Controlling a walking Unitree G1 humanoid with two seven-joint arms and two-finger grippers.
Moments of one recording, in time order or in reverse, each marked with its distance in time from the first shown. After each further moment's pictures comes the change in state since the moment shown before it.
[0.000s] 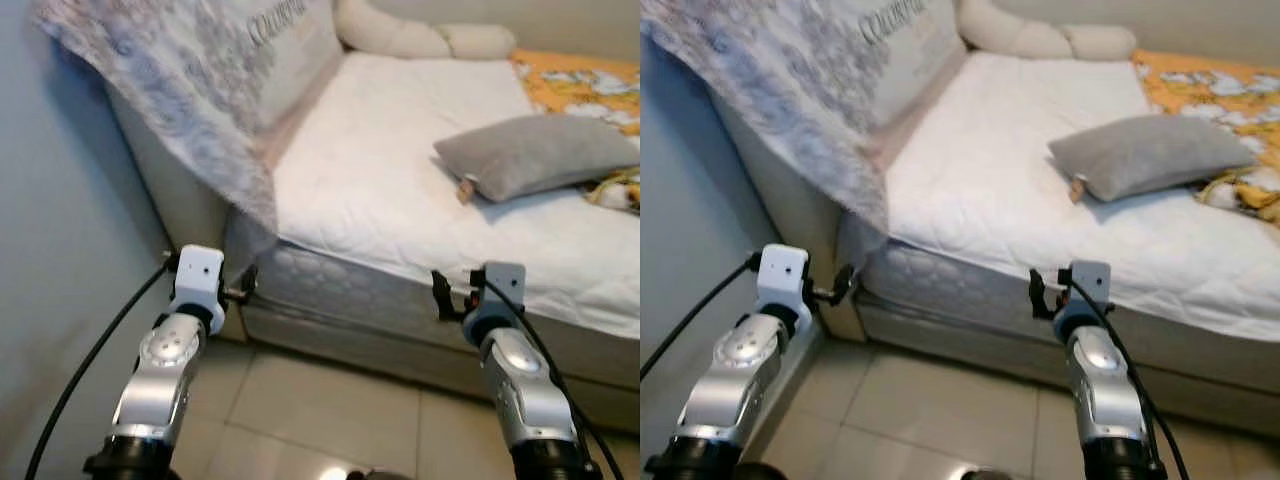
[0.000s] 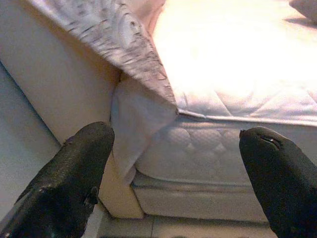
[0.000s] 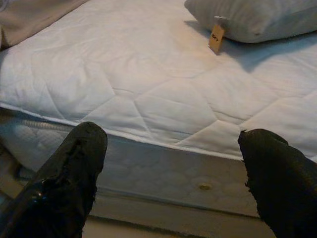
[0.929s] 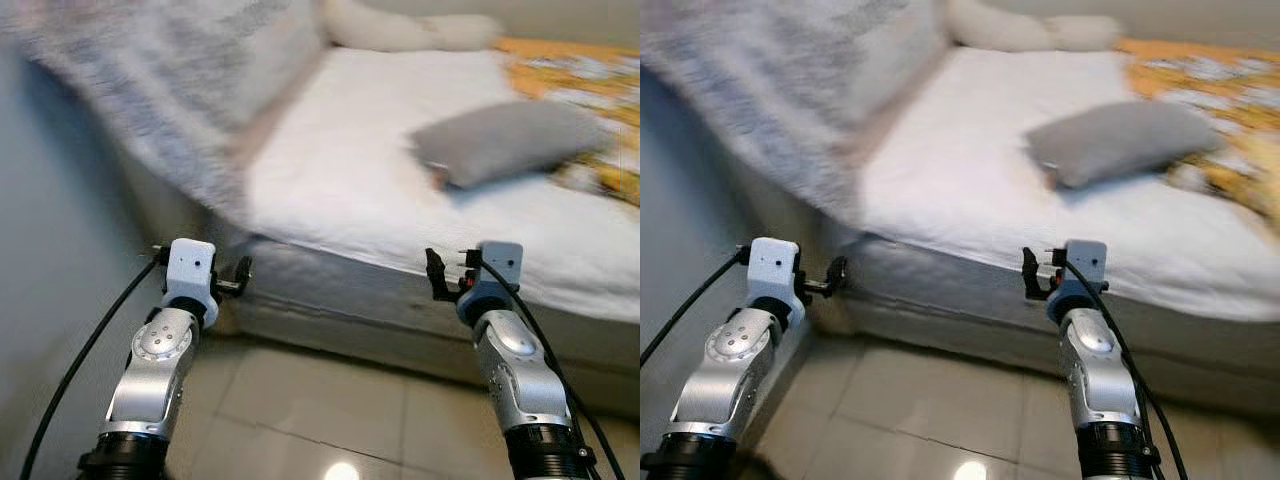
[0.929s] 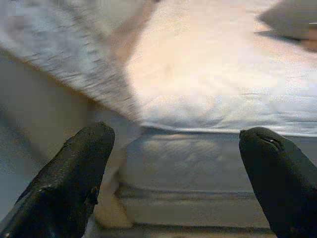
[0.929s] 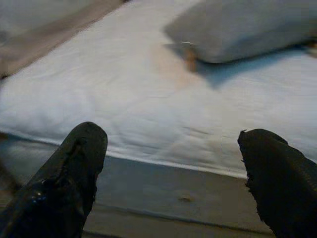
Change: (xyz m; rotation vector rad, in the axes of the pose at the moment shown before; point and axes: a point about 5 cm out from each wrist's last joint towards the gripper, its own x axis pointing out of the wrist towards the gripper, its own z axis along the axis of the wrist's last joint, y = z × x) left arm 0.001 0.006 0.010 -0.014 -0.041 0.014; right arm 0.007 0.009 0.022 0.003 -0.070 0.012
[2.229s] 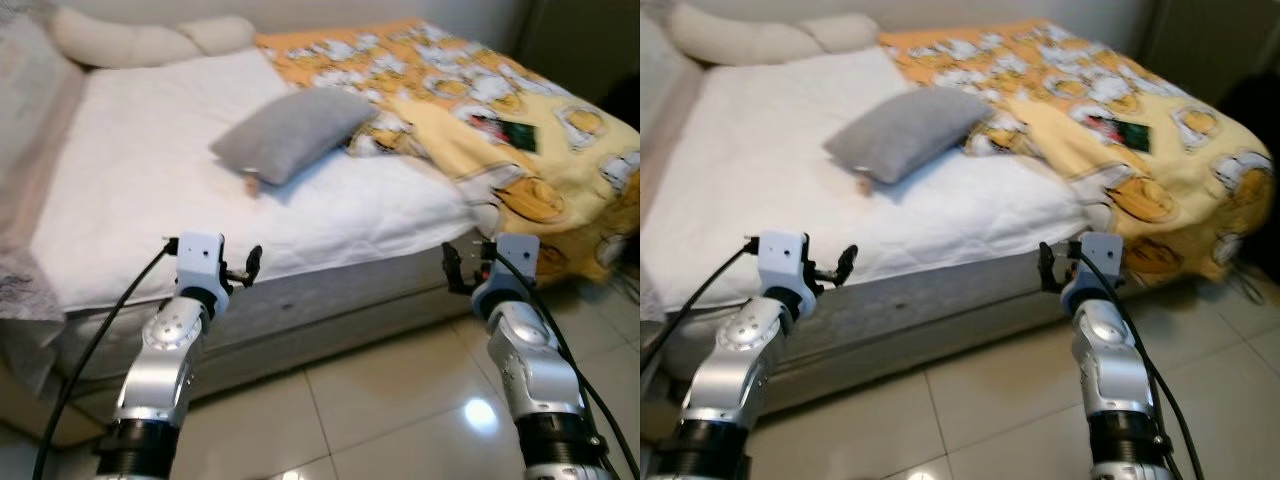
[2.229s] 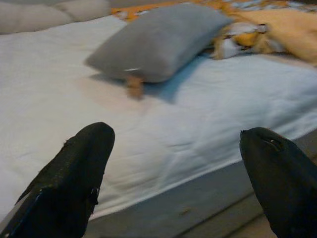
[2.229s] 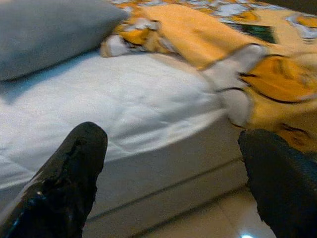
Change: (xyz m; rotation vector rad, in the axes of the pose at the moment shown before) left arm 0.007 0.001 0.006 -0.040 -0.017 -0.003; right arm 0.007 -0.003 0.005 -0.008 0.010 -0.020
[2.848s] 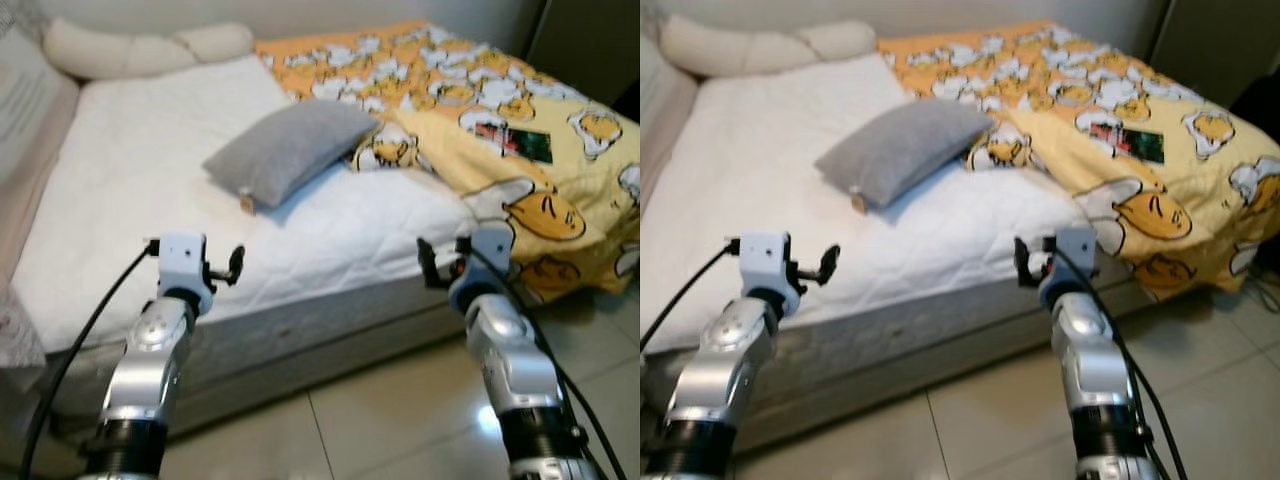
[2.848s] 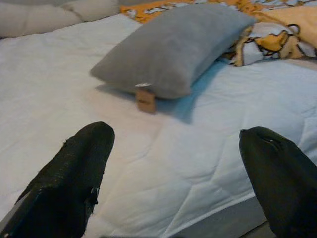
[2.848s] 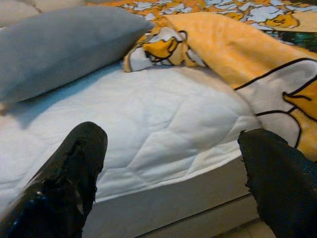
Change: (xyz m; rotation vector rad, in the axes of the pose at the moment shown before) left arm 0.001 0.006 0.002 -0.016 0.000 0.024; right arm 0.004 0.011 0.006 -0.021 -0.022 0.053
